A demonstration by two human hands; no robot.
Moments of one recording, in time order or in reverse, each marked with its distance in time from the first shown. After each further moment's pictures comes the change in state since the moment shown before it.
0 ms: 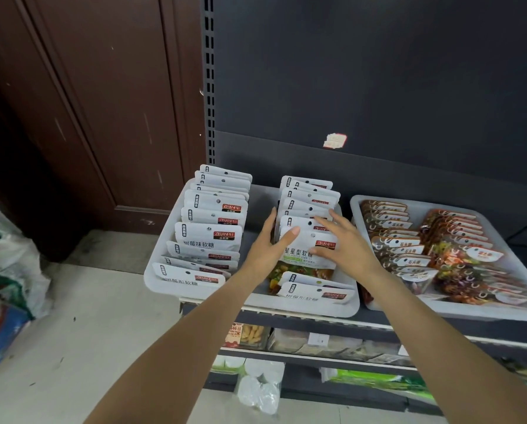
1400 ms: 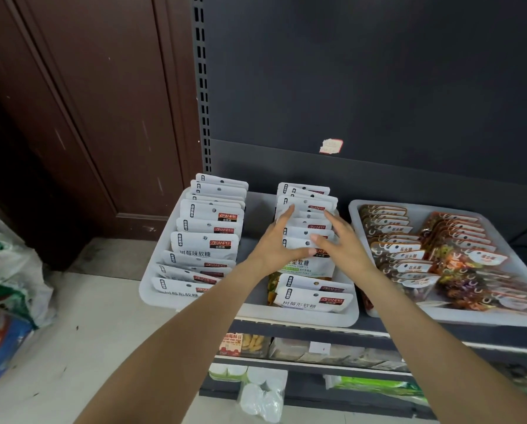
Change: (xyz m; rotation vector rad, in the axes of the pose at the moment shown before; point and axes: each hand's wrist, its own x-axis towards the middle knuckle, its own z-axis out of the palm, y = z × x) left_hand 0.026 0.012 0.006 0.431 -0.109 0.124; right_hand 0.016 -0.001 0.006 0.432 0.063 0.134
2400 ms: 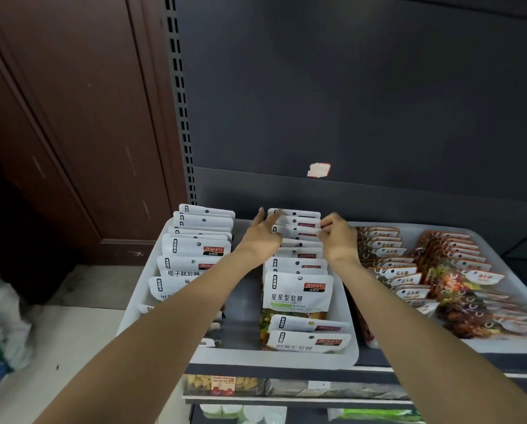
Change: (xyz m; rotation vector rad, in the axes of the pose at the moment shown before) left_hand 0.051 0.042 -0.040 0.321 0.010 -0.162; right_hand 0.071 -0.014 -0.008 -0.280 0.324 0.137
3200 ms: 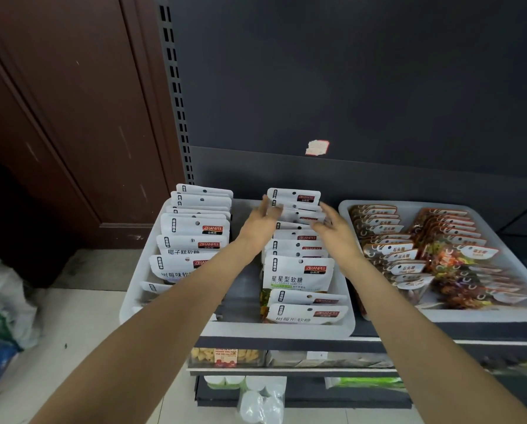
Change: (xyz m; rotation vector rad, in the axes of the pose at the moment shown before) left_hand -0.012 -0.004 0.014 -0.485 0.029 -0.119; right_hand -0.032 0.013 -0.004 0.517 -0.245 0.072
